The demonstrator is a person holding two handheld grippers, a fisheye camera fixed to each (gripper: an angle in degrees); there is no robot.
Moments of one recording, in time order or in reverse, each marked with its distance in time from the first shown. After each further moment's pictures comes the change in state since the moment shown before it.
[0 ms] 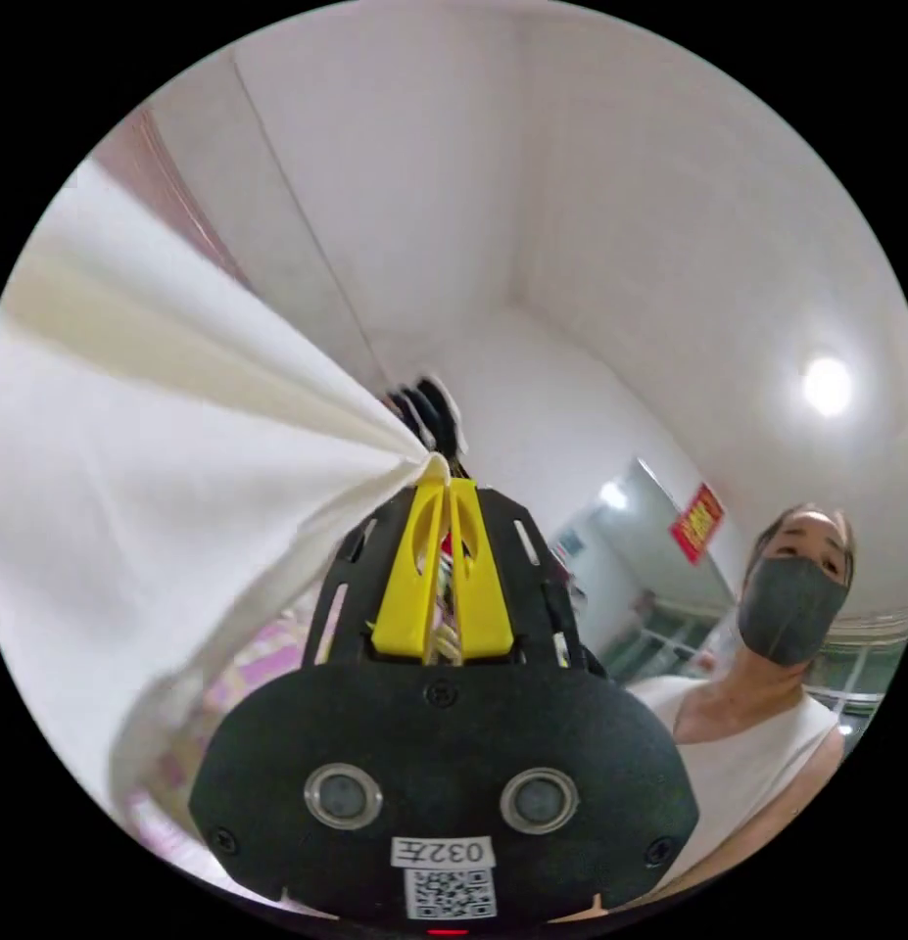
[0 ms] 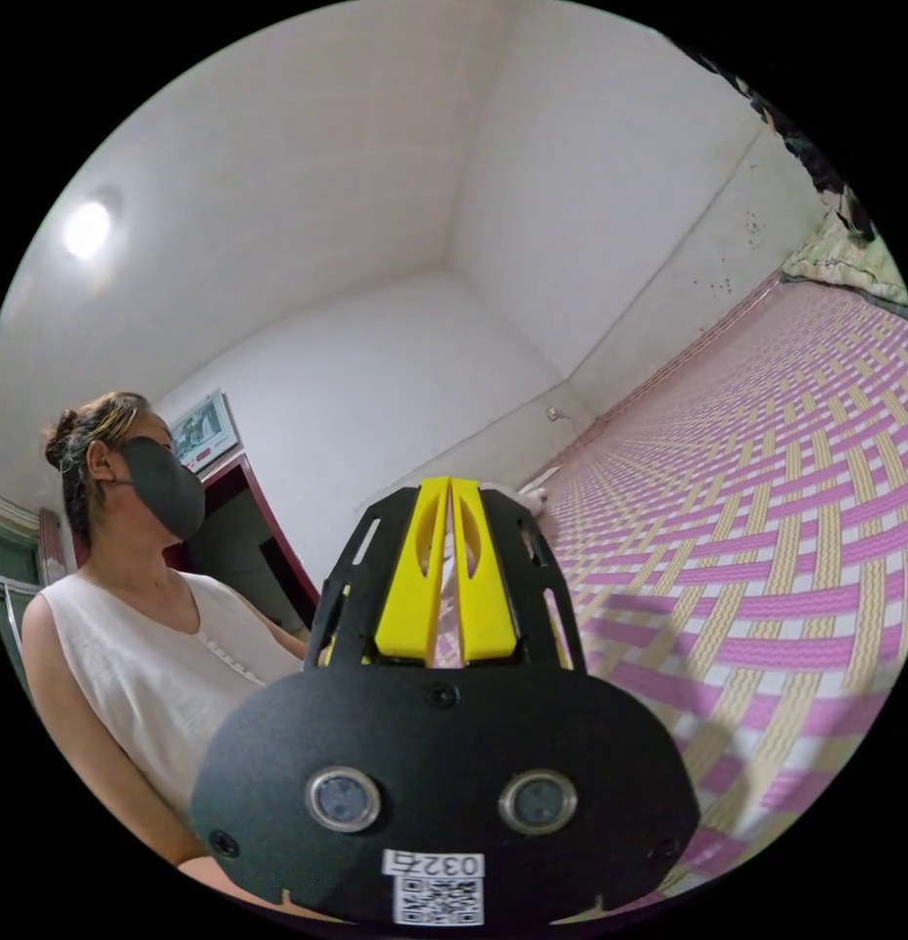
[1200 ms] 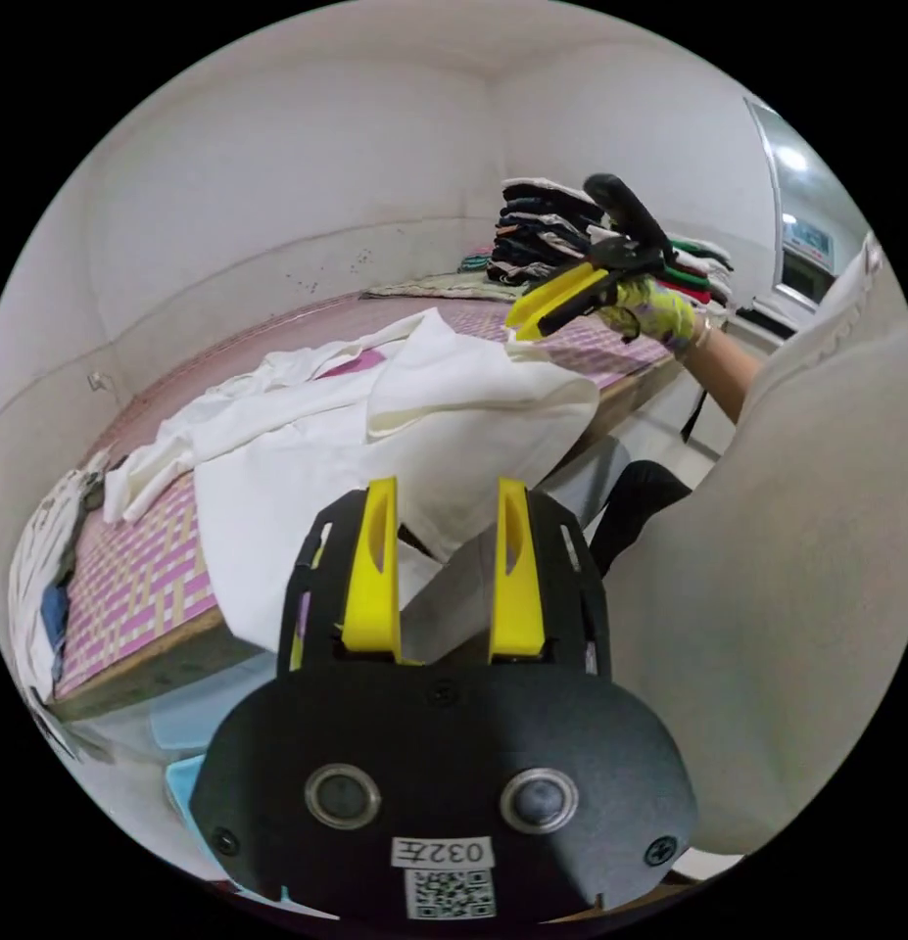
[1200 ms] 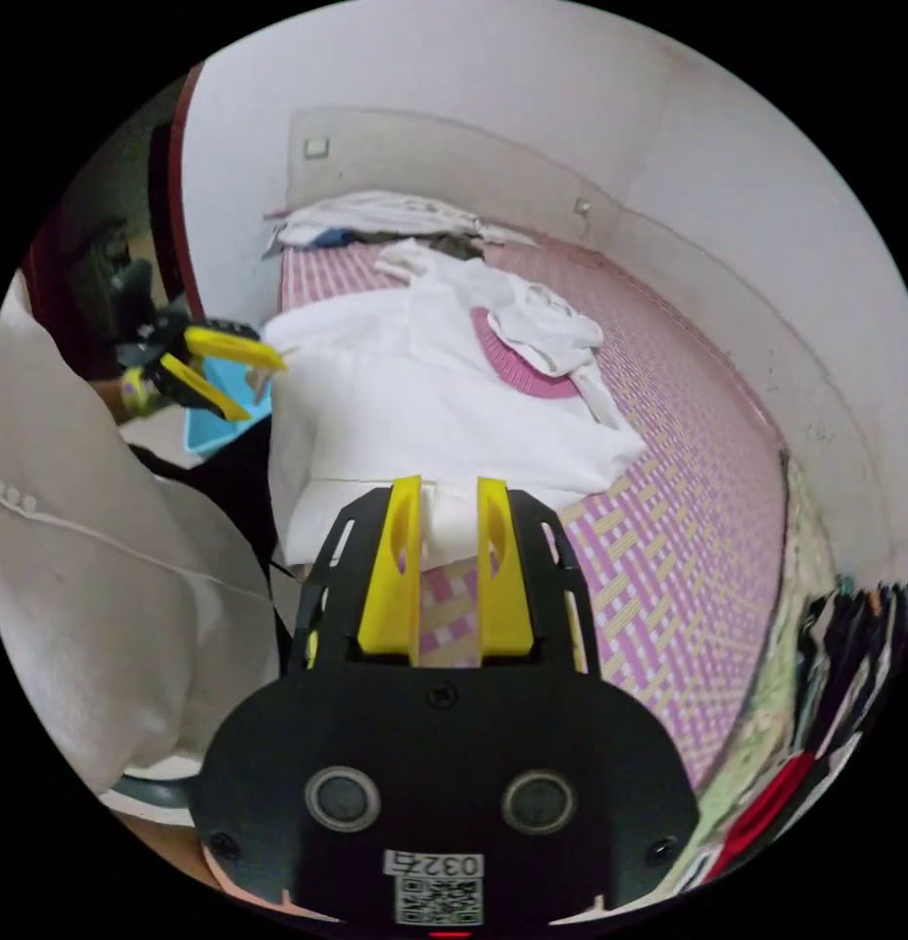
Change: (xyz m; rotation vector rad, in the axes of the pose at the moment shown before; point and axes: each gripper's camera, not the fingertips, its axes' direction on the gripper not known) left arm -0.049 0.455 0.079 -0.411 -1.212 0.608; right arm -0.184 0.072 0.439 -1.079 0.623 -0.747
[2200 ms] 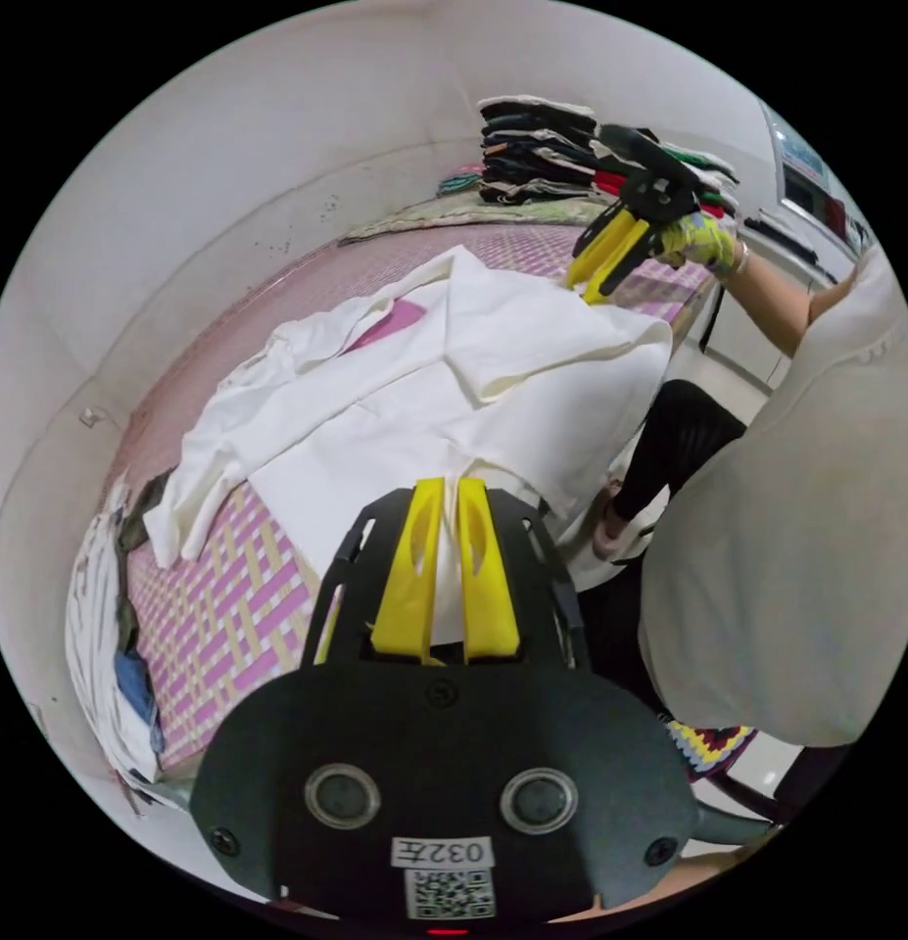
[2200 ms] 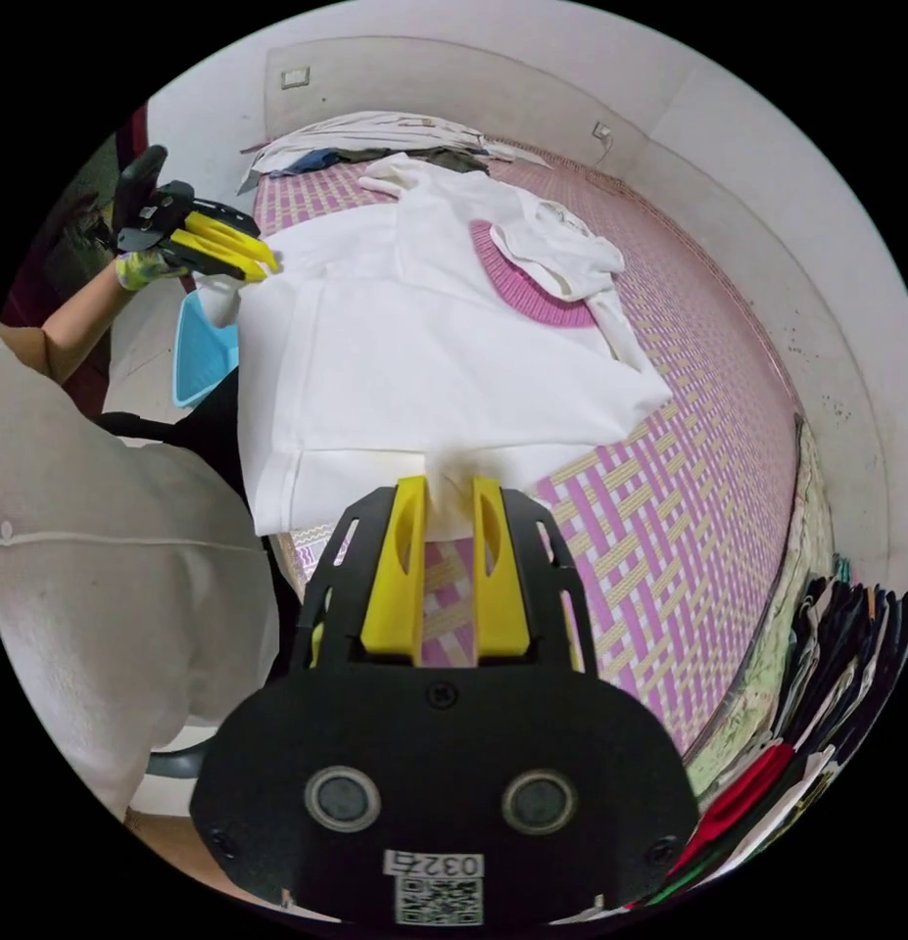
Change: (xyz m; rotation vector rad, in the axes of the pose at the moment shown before) left arm -0.050 -0.042 0.074 -0.199 0.035 0.139; right arm -0.061 -0.044 0.050 -0.190 -0.011 0.050
